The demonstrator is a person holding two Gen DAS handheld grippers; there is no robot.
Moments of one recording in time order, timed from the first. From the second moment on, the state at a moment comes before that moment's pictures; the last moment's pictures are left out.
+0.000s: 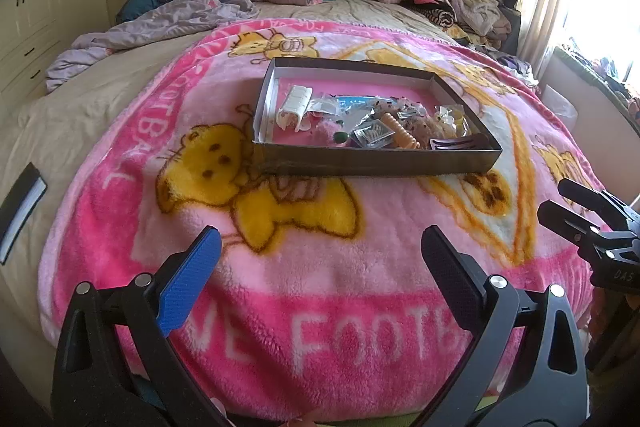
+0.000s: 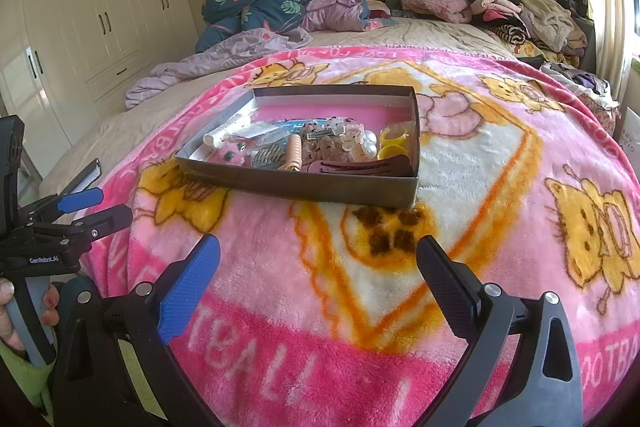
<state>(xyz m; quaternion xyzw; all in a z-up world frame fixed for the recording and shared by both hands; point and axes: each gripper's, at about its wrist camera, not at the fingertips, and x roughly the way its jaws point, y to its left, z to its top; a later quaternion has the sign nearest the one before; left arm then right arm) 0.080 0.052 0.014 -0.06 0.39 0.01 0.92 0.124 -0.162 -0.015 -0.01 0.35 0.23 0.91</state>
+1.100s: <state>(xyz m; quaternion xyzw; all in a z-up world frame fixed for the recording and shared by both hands) 0.079 0.048 0.014 -0.06 0.39 0.01 0.92 0.121 -0.163 -0.013 -0.01 0.35 0.23 0.91</state>
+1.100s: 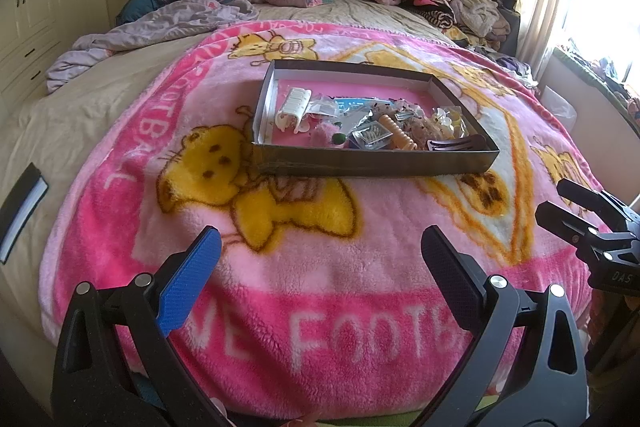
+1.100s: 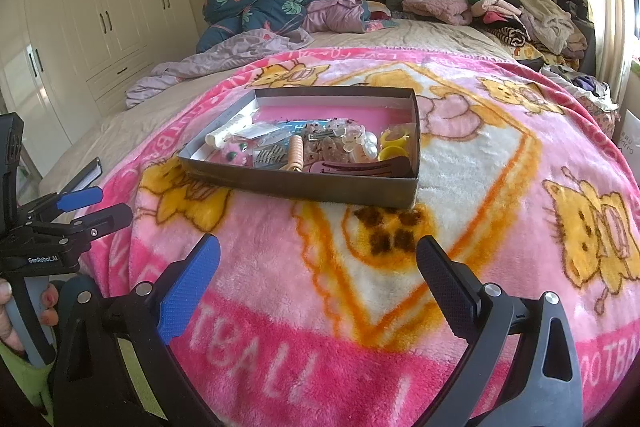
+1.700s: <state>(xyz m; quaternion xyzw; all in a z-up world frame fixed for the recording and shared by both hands) 0.078 0.052 0.011 -0.07 0.39 0.00 0.92 0.119 -0.163 -0.008 -0.01 0.35 0.24 0.91</state>
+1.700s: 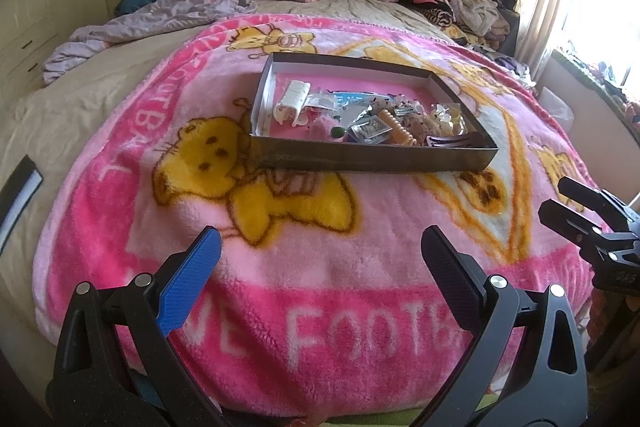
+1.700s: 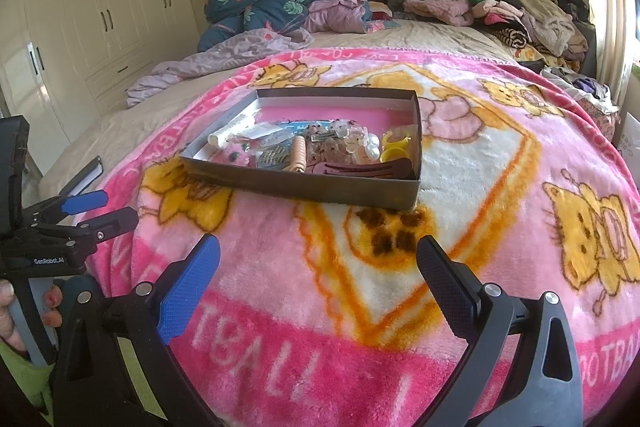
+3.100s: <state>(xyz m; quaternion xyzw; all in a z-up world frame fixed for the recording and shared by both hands) 0.215 0.291 -0.082 -0.10 0.43 0.31 0.84 0.360 -0.411 -0.111 0.06 0.43 -0.12 0.89</state>
